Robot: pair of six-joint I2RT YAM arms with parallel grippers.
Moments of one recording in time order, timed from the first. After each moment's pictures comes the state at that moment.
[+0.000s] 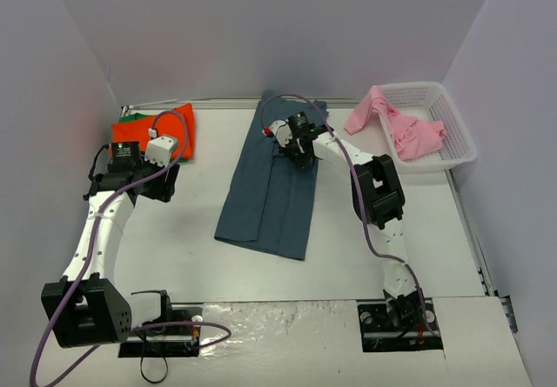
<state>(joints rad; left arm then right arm) 0.09 1.20 1.05 -0.70 0.24 0.39 0.48 2.32 1.85 -0.56 -0.05 -0.47</state>
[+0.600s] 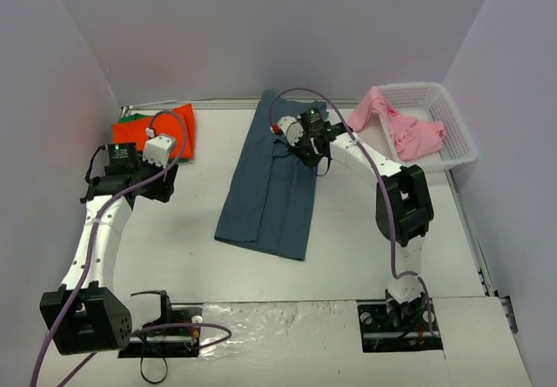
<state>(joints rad) 0.09 1.17 1.05 -0.70 0.25 0.39 0.48 2.02 1.66 -0.60 -0.07 -0.48</state>
